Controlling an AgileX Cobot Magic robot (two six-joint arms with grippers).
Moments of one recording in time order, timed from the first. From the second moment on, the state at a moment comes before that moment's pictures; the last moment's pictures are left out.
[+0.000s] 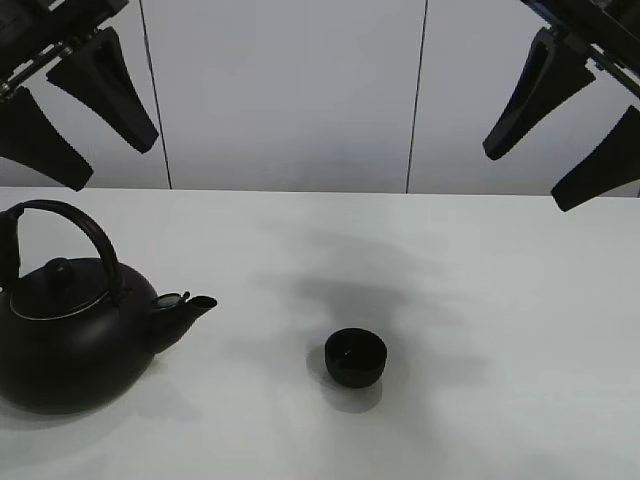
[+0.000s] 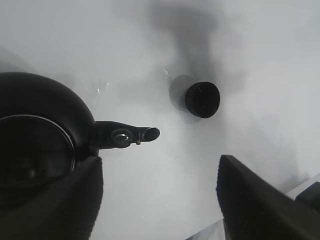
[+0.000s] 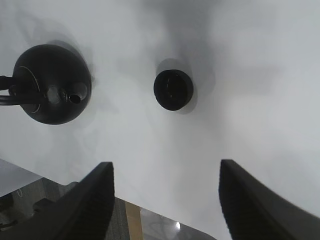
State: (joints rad) left arm -0.20 1.63 -1.22 -0.63 1.01 0.25; right arm 0.07 1.48 -1.10 0.60 1.06 -0.08
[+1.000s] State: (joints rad) left arm -0.20 1.63 -1.22 -0.63 1.01 0.25; right arm 0.22 1.48 -1.17 0.56 1.13 -0.39
